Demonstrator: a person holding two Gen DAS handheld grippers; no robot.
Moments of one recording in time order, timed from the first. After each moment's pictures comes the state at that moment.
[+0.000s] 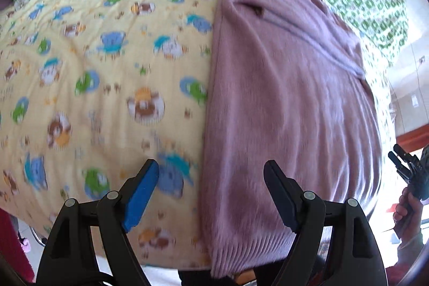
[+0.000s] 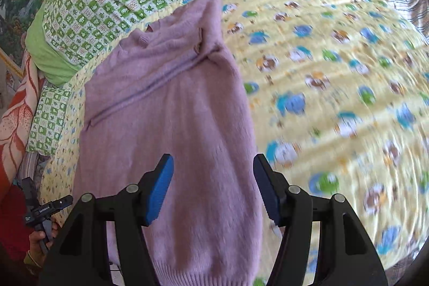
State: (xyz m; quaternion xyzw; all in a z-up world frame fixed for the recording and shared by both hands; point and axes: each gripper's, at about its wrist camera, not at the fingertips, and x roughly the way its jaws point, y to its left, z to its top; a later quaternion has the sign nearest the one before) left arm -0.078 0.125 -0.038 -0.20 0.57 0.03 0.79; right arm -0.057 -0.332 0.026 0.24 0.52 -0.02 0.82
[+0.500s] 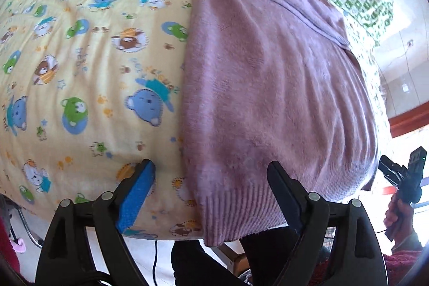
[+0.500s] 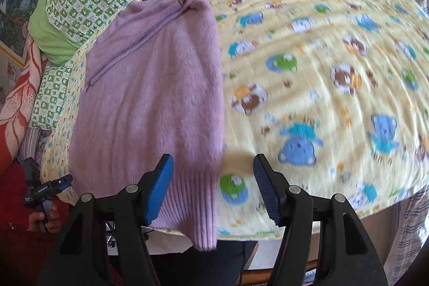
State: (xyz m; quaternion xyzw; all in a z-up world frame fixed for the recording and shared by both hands) left arm -0.130 0.097 -0.053 -0.20 0.58 -0.02 0.79; right arm -0.156 -0.331 0.000 0.26 0.55 -0.01 0.80
